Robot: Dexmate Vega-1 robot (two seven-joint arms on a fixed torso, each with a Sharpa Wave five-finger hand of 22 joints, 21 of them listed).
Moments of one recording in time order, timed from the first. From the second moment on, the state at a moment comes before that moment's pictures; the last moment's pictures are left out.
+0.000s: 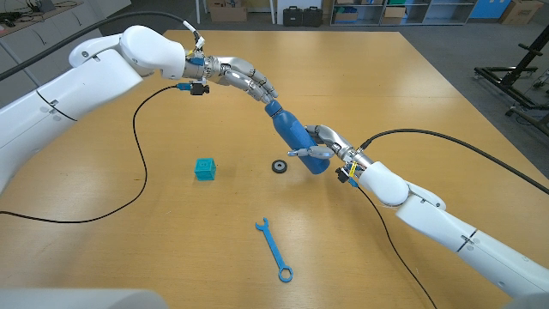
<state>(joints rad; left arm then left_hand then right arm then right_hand) 0.42 1.05 0.56 -2.13 -0.25 0.41 -0.65 0.70 -0.17 0.54 -0.19 0.18 0.44 -0.07 0.29 0.20 0.54 -0.15 0.20 0.21 0.46 -0.05 0.20 0.18 0.33 0.05 0.20 0.17 -1.10 -0.82 -0.47 -1.94 0.01 0.13 -0.12 0.99 -0.08 0.21 -0.18 0.19 0.55 0.16 0.69 0.22 0.76 0.06 0.63 0.47 0.88 0.04 0.61 0.50 0.75 0.00 1.04 0.41</state>
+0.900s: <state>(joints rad) 0.48 1.07 0.52 -2.14 -0.27 0.38 -0.59 0.71 -0.17 0.52 -0.18 0.18 0.43 -0.07 0.29 0.20 0.53 -0.16 0.20 0.21 0.46 -0.05 0.20 0.18 0.34 0.07 0.20 0.17 -1.14 -0.83 -0.45 -1.97 0.01 0.10 -0.14 0.98 -0.08 0.21 -0.18 0.19 0.55 0.16 0.69 0.22 0.76 0.06 0.62 0.47 0.88 0.04 0.60 0.50 0.75 -0.01 1.05 0.41</state>
